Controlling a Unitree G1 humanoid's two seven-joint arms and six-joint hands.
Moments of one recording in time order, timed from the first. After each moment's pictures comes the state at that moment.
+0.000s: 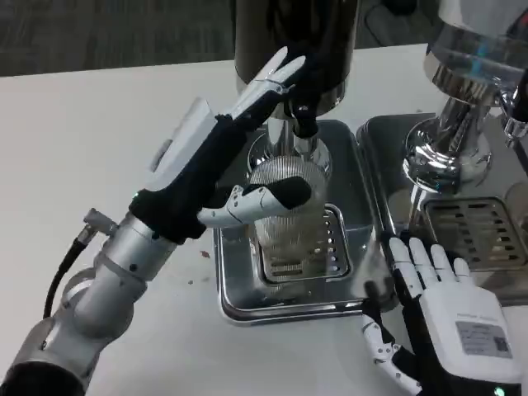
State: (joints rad) left arm -0.47 0.34 -0.21 0.75 0.29 -1.09 0.05; right arm 0.38 -0.26 0.39 -0.20 -1.04 0.16 -0.35
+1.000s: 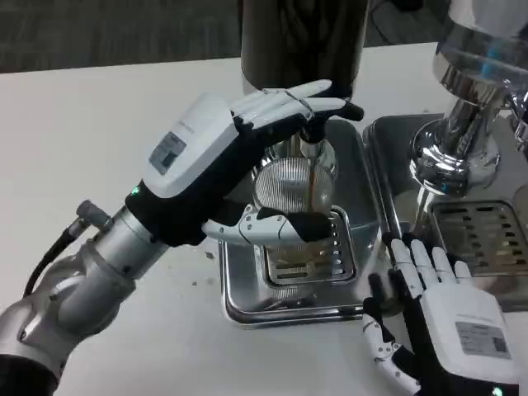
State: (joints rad) left arm -0.44 0.42 -0.17 0.59 0.56 -1.09 0.15; right arm 0.37 -0.25 0.38 -0.16 -1.03 0.16 -0.35
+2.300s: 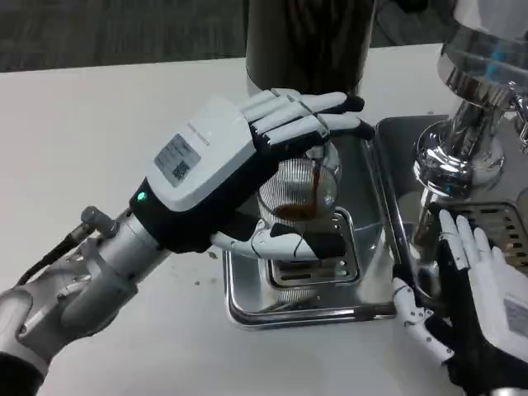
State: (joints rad) left arm -0.44 0.50 -0.26 0.48 0.76 -1.01 0.38; right arm 0.35 -0.21 0.26 -0.21 -0.79 0.12 -0.34
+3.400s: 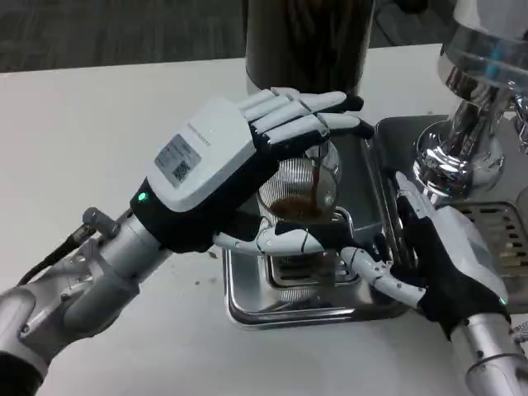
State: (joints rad) left arm -0.45 0.52 -0.30 0.48 0.77 -0.98 0.42; right arm 0.09 -0.22 0.22 -0.13 -0.58 0.14 -0.05
